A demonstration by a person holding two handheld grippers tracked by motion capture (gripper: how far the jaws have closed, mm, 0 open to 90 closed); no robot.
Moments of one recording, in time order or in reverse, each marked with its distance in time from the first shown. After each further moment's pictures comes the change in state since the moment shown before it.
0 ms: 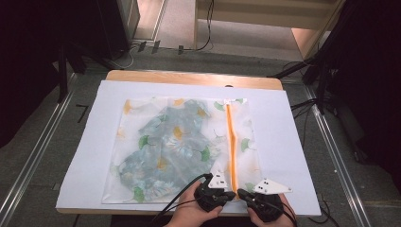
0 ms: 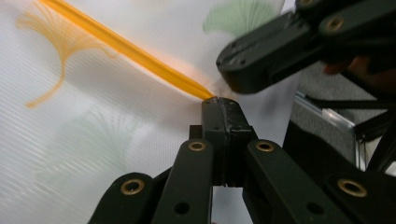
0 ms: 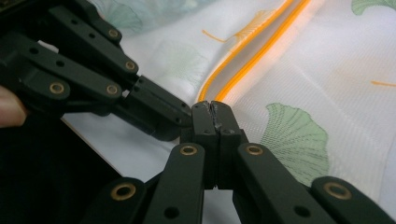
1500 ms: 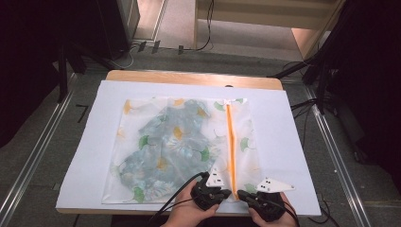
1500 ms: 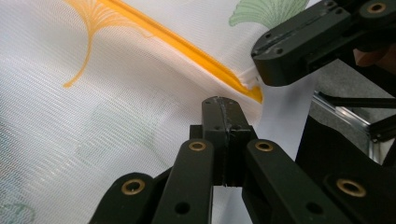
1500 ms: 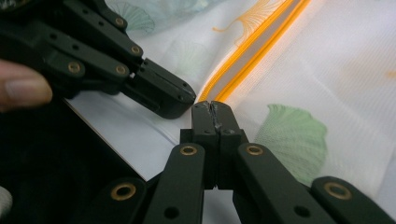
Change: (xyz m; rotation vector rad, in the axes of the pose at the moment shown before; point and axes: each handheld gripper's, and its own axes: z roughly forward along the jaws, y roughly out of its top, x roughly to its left) left arm 0.004 -0.001 -0.008 0.019 0.058 -0.009; right arm -0.006 0.001 -0.002 0.003 0.063 0.033
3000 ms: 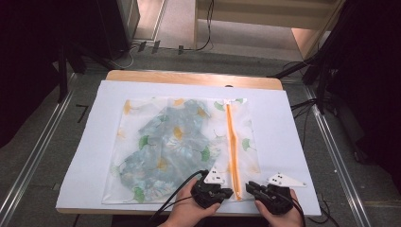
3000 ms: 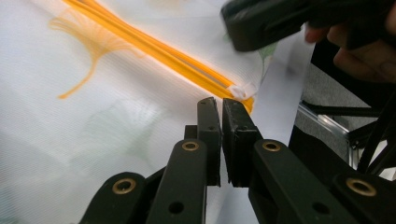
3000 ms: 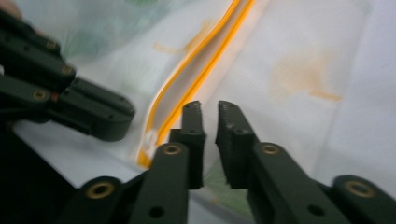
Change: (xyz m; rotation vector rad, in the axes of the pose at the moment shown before) left arm 0.004 0.004 0.000 -0.019 -0.062 -0.020; right arm -0.026 -0.005 -0.001 -0.057 -0.066 0.100
